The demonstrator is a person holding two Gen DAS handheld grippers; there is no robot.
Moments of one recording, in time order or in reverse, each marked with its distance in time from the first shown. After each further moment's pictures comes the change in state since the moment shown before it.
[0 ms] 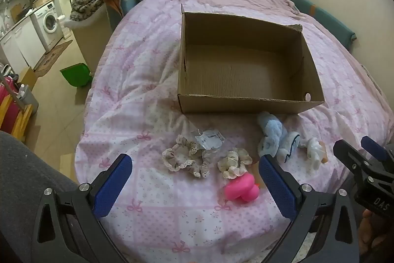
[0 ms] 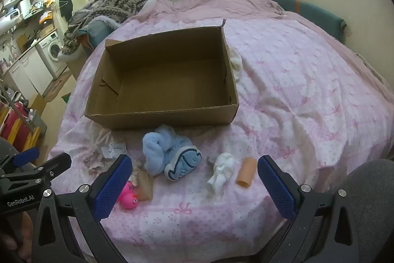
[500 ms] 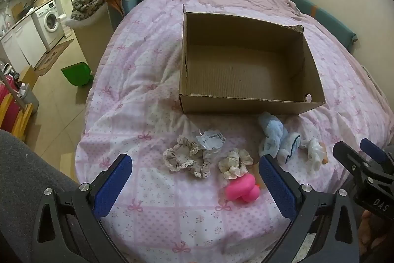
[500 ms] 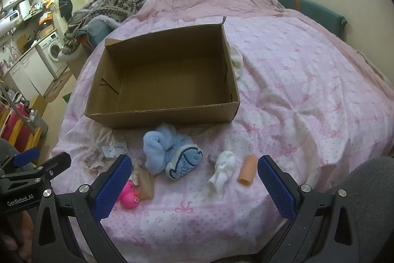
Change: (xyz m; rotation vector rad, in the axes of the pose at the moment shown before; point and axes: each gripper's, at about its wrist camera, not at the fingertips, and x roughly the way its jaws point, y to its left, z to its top) left arm 0.001 -0.002 -0.001 -0.005 0.005 -0.001; right arm 0.002 -0.002 -0.001 0.010 0.002 0.009
